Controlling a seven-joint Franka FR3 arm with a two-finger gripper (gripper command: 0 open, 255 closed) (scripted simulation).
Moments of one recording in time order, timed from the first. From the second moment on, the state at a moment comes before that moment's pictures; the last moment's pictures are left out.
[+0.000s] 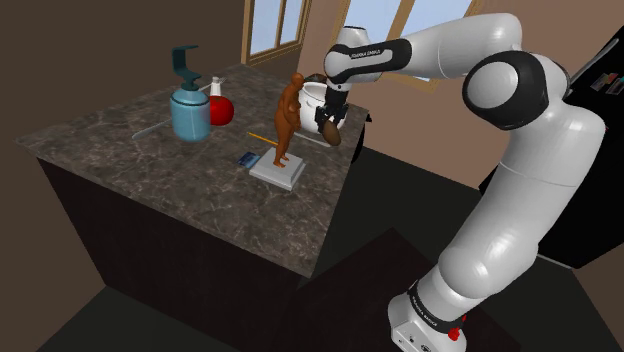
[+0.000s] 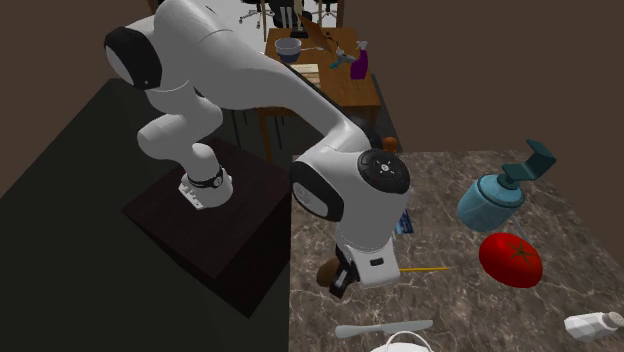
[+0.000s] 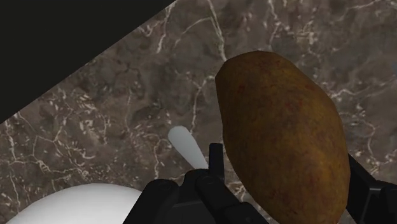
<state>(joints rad) -0.17 0.26 0.01 -1.77 -0.07 2.02 -0.13</state>
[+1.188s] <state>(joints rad) -0.17 0.33 0.01 -1.86 -0.08 2.19 -0.12</state>
